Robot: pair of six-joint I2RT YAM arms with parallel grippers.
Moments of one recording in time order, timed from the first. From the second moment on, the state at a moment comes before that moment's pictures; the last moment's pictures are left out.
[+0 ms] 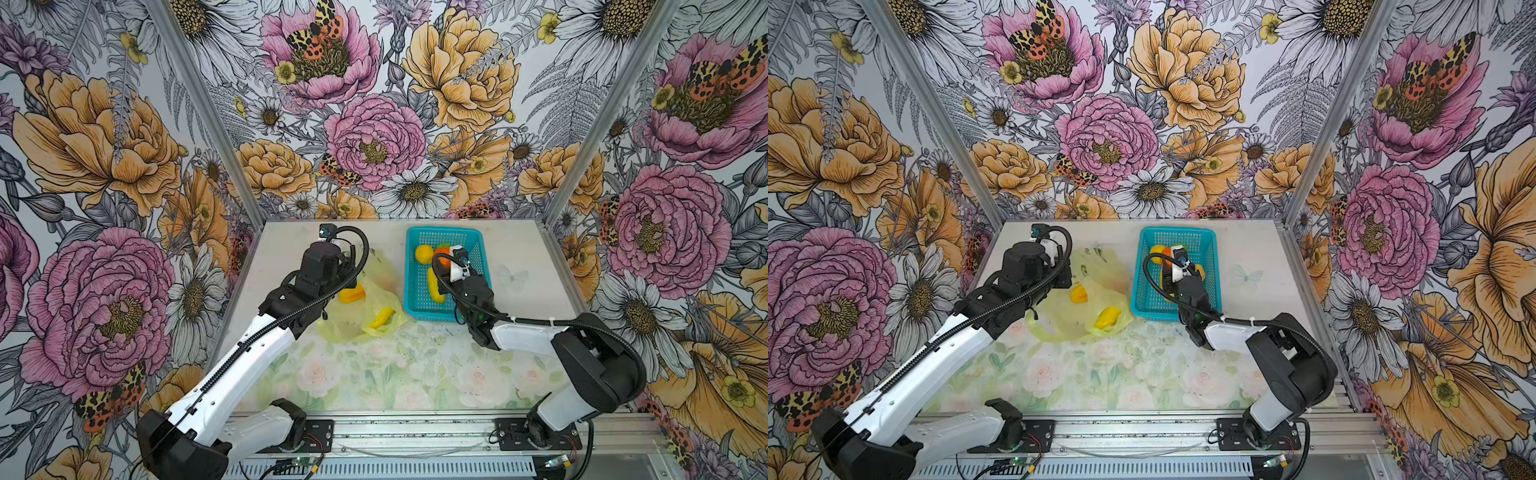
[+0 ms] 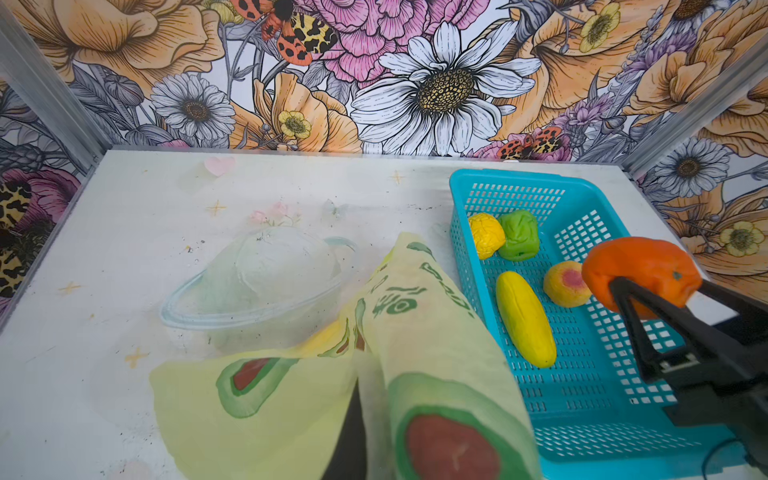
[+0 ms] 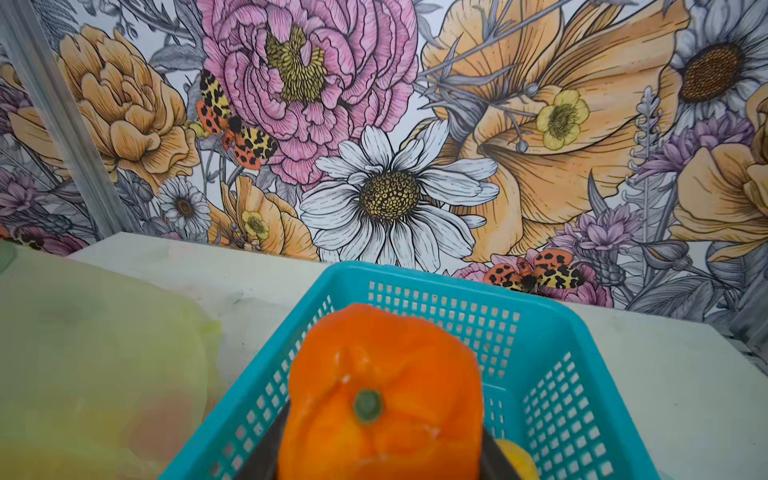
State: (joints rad) left arm -0.51 1.10 1.11 -0.51 -0.29 -0.32; right arm 0.58 1.63 0.71 0.79 0.34 0.02
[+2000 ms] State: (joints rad) left arm -0.51 1.07 1.11 -0.52 -0.32 -0.32; right arm 0.77 1.16 0.71 0.46 0.28 0.04
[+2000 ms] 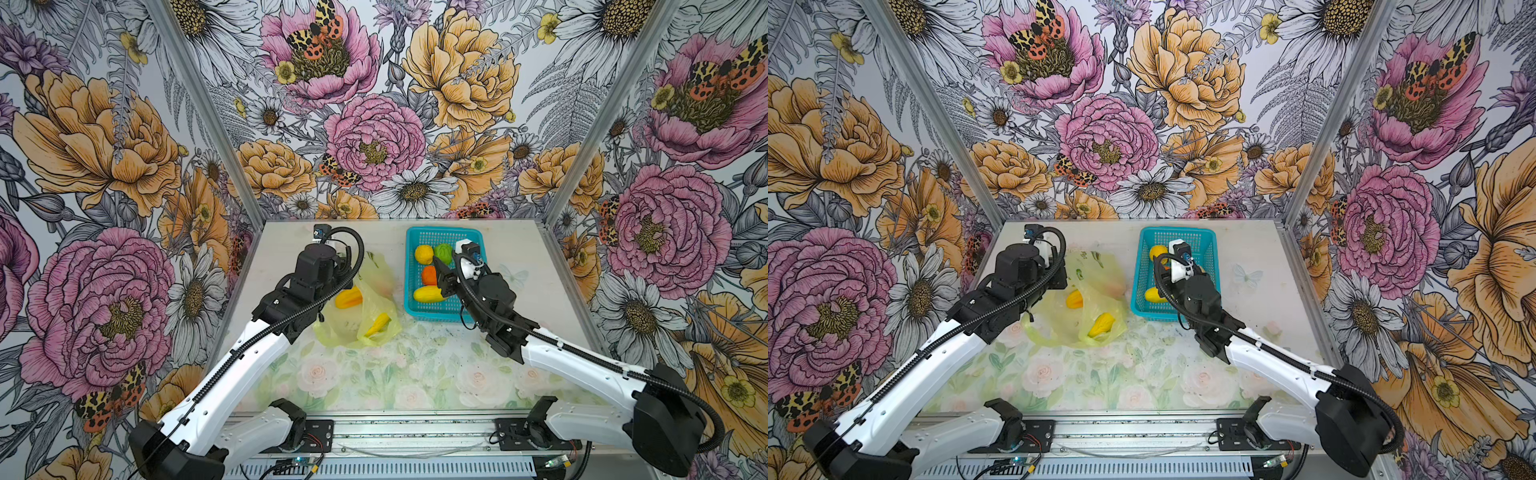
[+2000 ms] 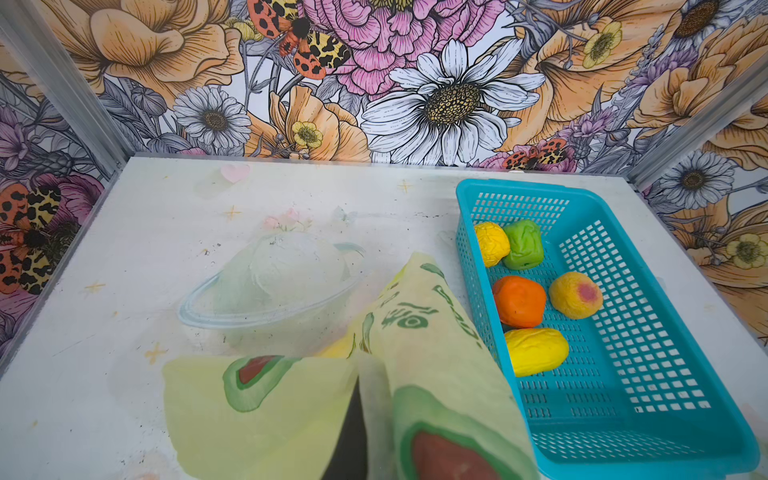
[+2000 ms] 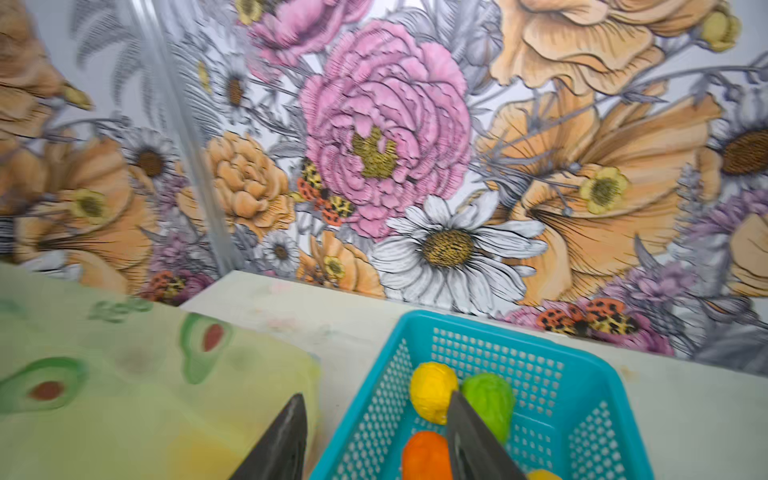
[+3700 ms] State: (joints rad) left arm -0.51 1.06 1.11 -0.52 -0.32 -0.32; right arm 1.06 1.86 1.28 -0.20 0.21 -0.54
